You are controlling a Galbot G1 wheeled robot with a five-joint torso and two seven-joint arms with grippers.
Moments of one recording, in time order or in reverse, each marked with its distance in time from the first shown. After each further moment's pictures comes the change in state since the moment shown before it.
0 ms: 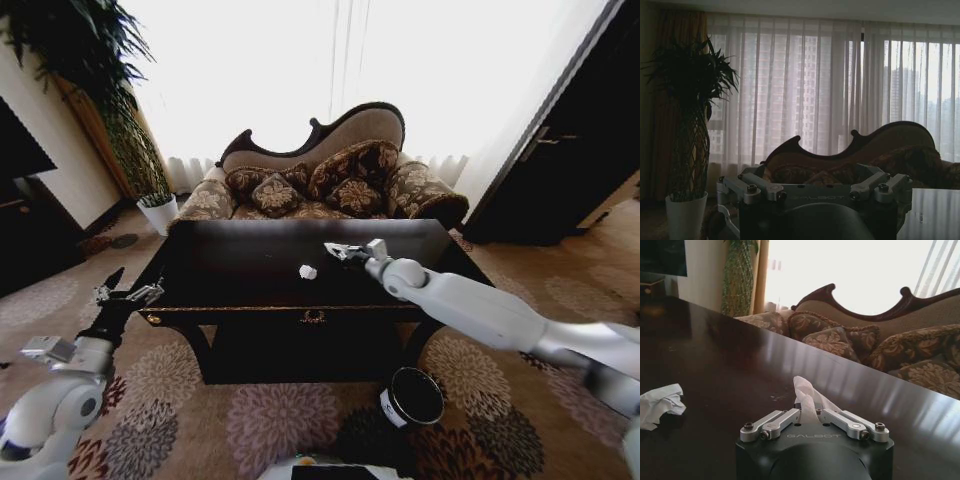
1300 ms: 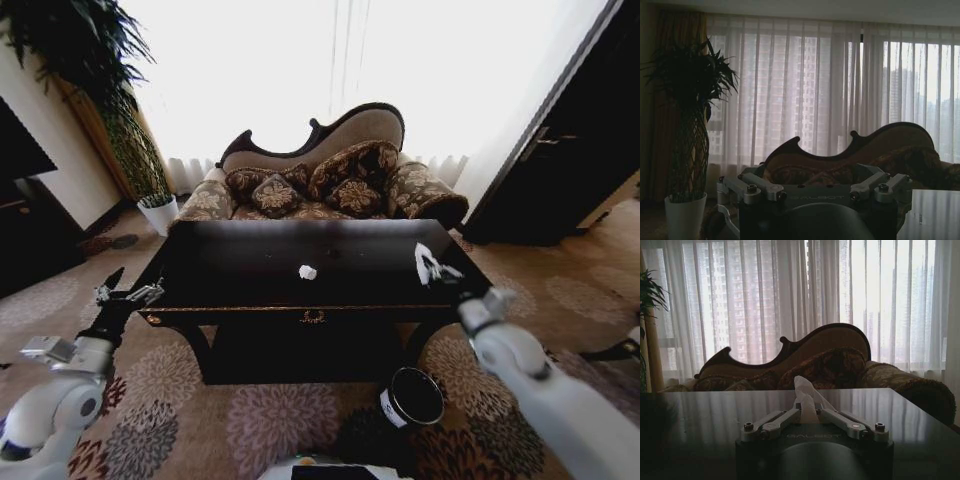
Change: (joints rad) left arm 0.000 0.000 0.000 0.000 0.000 0.000 0.000; right arm -1.385 0.166 1.418 0.429 -0.250 0.161 -0.025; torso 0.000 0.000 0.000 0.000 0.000
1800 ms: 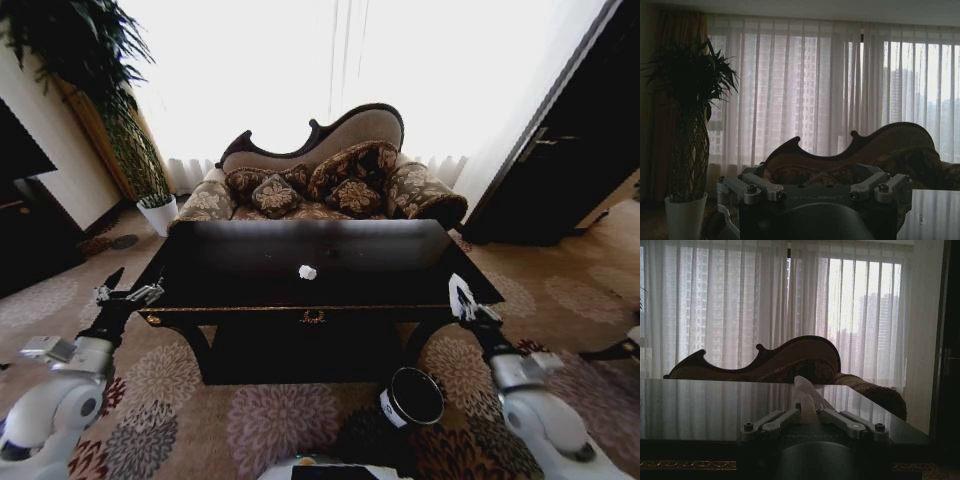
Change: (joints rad) left arm 0.000 0.000 0.000 0.000 0.000 0.000 0.000; right arm -0.246 0.205 0.144 -0.048 -0.202 0.248 -0.118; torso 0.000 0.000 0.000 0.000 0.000
